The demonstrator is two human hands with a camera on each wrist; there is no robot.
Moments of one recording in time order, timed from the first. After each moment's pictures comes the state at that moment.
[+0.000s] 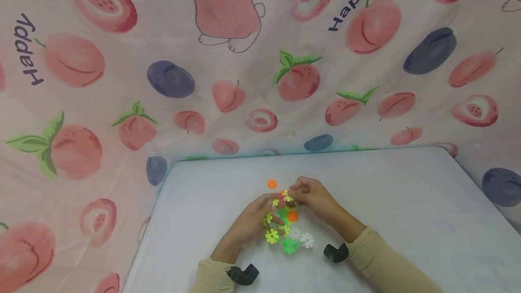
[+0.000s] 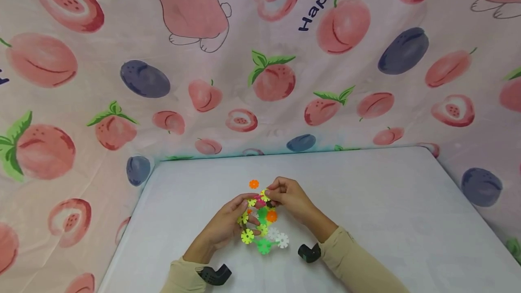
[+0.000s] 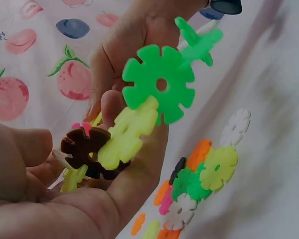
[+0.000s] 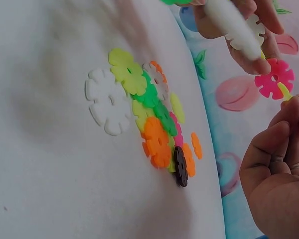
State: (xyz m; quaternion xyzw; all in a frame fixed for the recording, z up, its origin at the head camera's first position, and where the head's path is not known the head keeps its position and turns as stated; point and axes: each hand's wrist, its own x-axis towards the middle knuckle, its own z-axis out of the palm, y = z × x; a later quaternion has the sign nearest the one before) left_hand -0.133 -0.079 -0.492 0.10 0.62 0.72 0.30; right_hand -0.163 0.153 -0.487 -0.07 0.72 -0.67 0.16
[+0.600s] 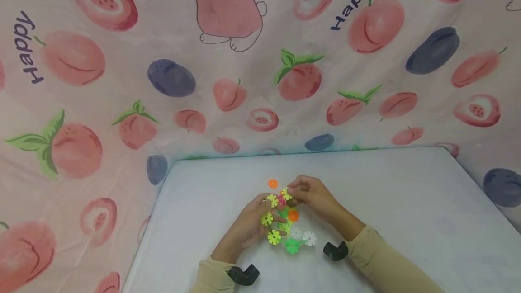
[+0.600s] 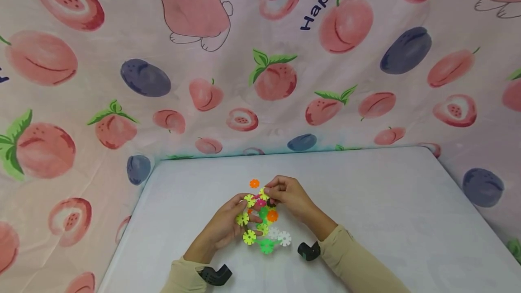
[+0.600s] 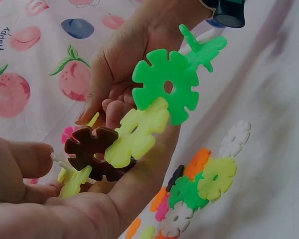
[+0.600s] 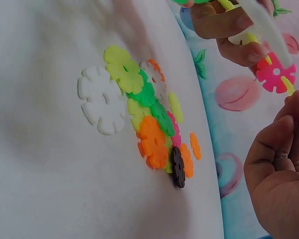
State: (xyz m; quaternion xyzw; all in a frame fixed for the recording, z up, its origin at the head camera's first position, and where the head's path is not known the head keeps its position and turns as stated) left_hand -0.133 -0.077 -0.495 0.05 0.57 0.76 0.31; right_hand -0.166 0.152 -0.484 -0.08 0.72 -0.67 0.15
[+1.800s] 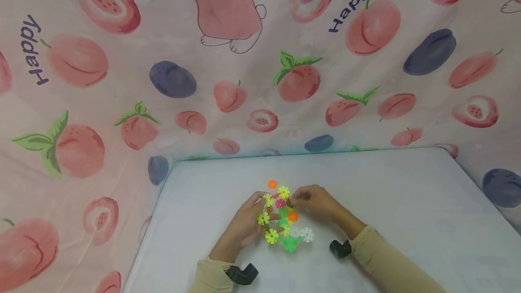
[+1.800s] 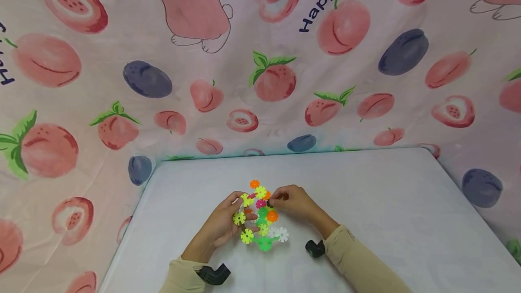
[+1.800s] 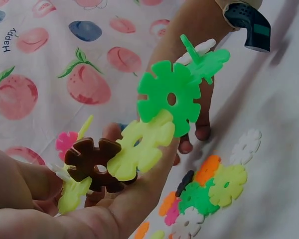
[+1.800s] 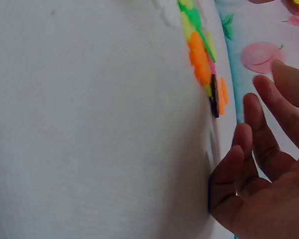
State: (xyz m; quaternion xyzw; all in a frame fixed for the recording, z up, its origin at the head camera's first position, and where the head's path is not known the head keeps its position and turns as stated) left_hand -0.132 -0.081 -0.489 0.01 0.61 0.75 0.27; right_hand -0.171 0.168 -0.507 -0.11 0.88 -0.44 0.15
